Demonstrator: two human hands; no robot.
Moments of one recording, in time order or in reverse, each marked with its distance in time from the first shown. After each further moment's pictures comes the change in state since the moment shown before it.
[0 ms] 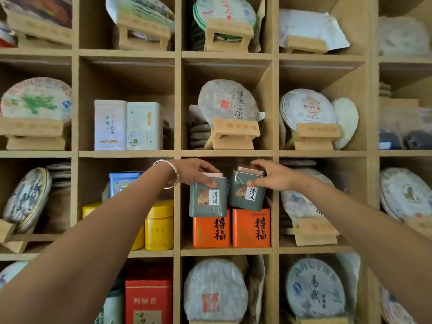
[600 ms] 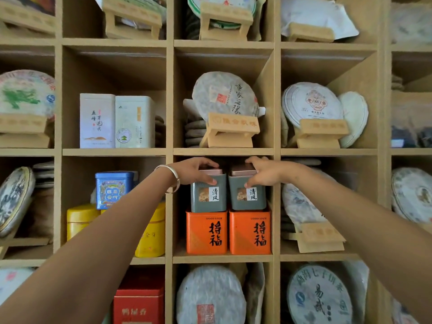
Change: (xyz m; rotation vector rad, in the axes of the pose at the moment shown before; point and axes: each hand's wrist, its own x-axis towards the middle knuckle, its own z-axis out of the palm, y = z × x) left_hand 0.036 -0.011 0.014 -0.056 0.147 0.045; right_hand 0.036 -0.001 0.000 -0.228 -0.136 0.123
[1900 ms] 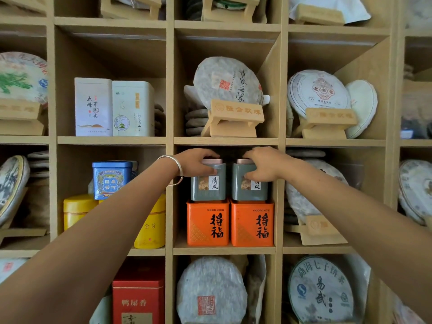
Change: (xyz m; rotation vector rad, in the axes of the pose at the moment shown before) left_hand 0.007 -0.002 0.004 0.319 0.063 0.097; right_hand 0.002 -0.009 0.010 -0.363 0.219 -0.216
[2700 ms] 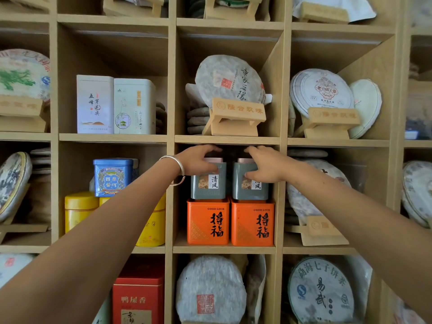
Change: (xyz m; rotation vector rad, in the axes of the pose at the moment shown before) left_hand 0.005 -0.002 0.006 -0.022 0.087 0.013; right_hand 0.006 0.011 0.016 0.061 0.054 0.030
